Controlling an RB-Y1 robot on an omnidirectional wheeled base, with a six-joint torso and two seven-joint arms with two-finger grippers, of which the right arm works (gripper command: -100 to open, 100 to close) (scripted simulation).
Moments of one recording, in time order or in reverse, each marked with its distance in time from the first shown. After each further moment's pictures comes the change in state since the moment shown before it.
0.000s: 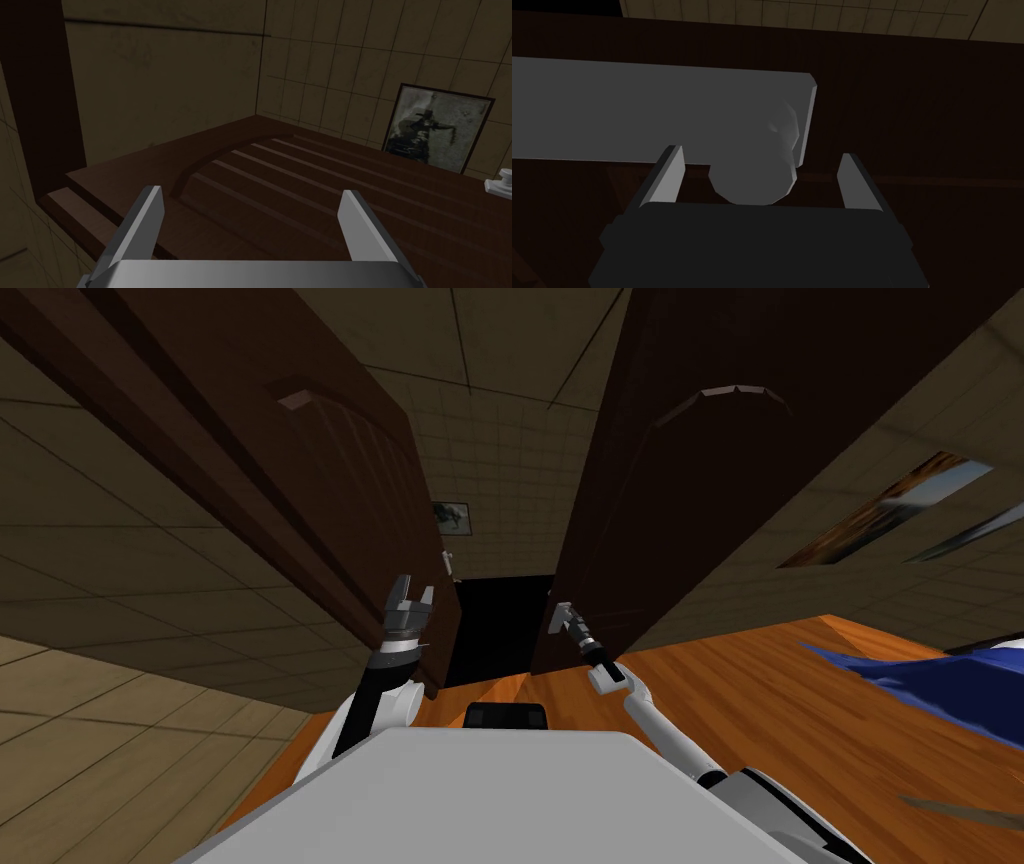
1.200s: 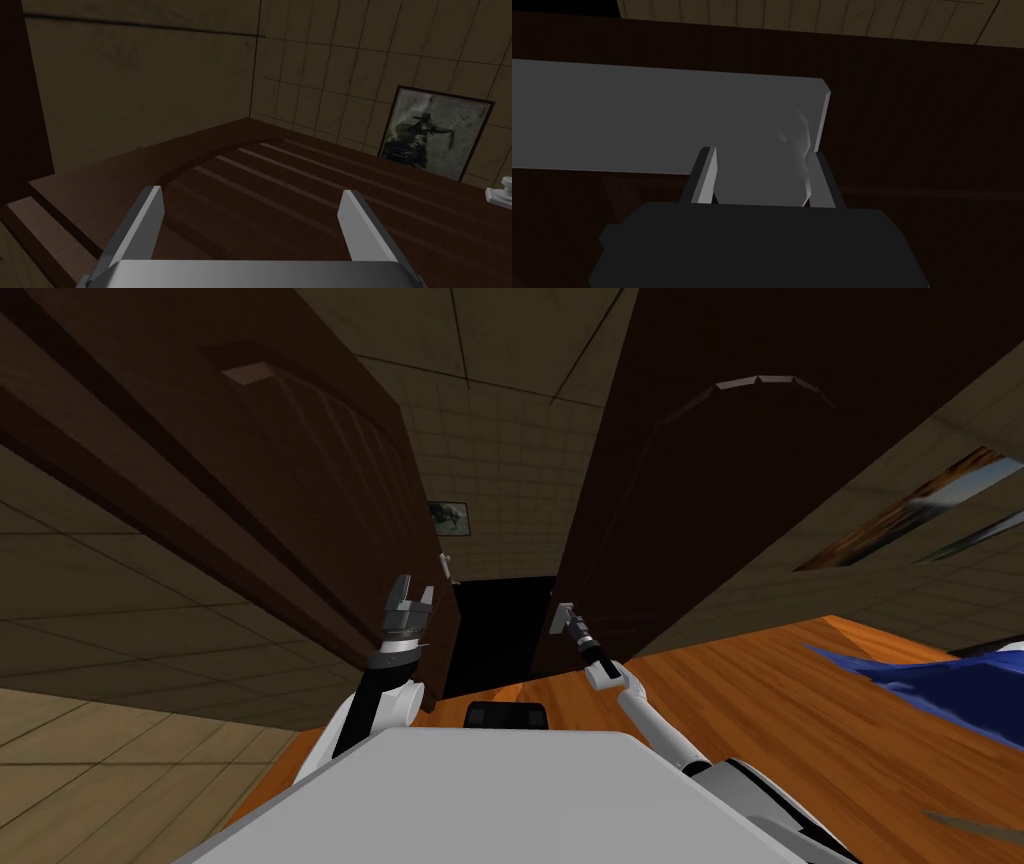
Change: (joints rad) arm -0.035 0.045 -0.036 0.059 0.009 0.007 0.030
